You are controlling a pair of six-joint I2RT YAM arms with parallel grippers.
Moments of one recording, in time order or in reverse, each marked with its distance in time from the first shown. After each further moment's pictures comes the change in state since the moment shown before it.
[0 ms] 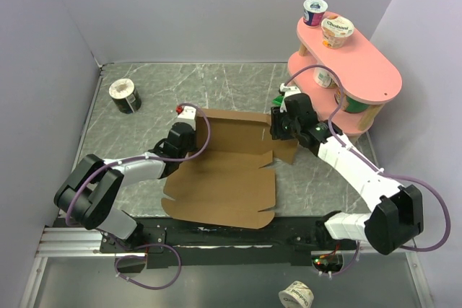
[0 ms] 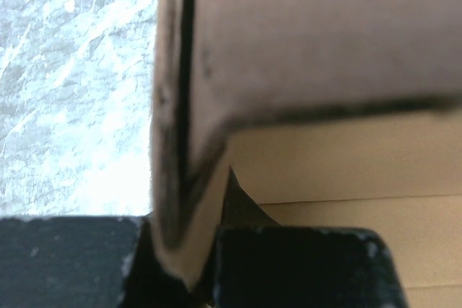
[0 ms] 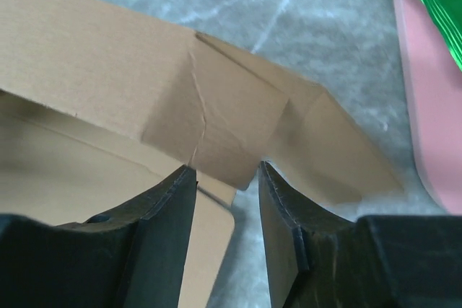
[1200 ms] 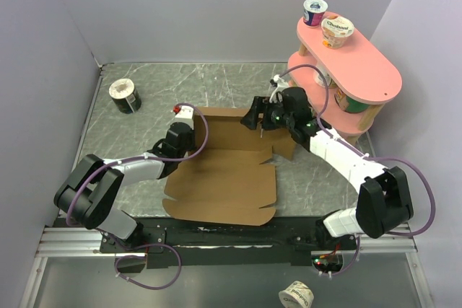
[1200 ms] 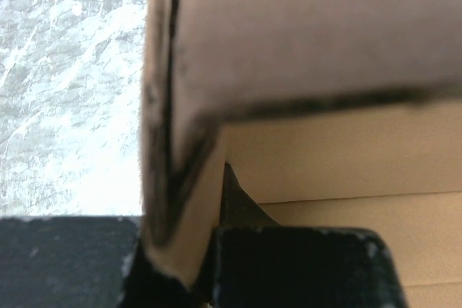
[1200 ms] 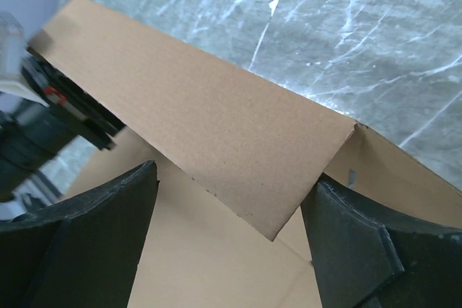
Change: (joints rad) left arm 0.016 0.001 -0.017 0.035 0.009 -0.013; right arm -0.016 0.127 -0.036 0.407 -0.390 0.184
